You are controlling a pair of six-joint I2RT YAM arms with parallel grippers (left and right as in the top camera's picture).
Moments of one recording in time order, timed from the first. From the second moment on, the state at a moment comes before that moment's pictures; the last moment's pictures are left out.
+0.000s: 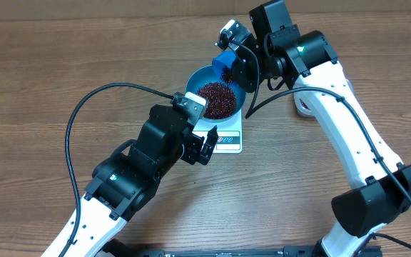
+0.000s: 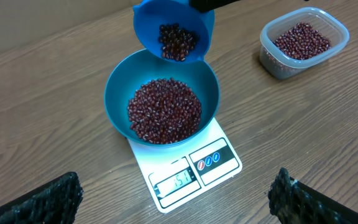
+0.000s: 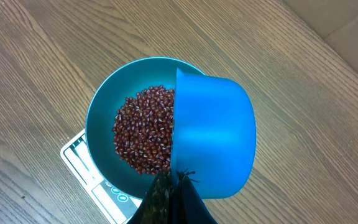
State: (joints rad) left arm -0.63 1.10 1.05 -0.60 -0.10 -0.10; right arm 0.41 1.85 1.92 -1.08 -0.20 -0.40
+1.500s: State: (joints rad) left arm -0.63 1.10 1.05 -0.60 -0.10 -0.10; right arm -0.10 1.85 1.92 -1.09 -0.50 -0.07
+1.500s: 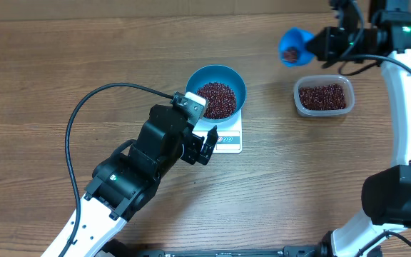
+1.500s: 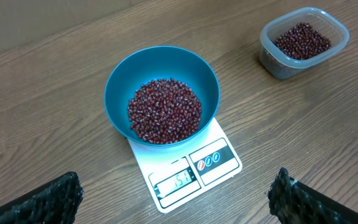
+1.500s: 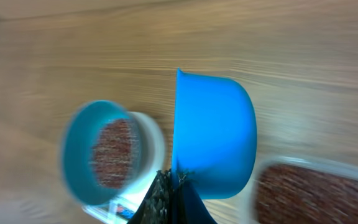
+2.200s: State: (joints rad) left arm -0.63 1.10 1.05 -0.60 -0.10 -0.10; right arm -0.13 1.85 1.92 -1.22 -0.07 -0.23
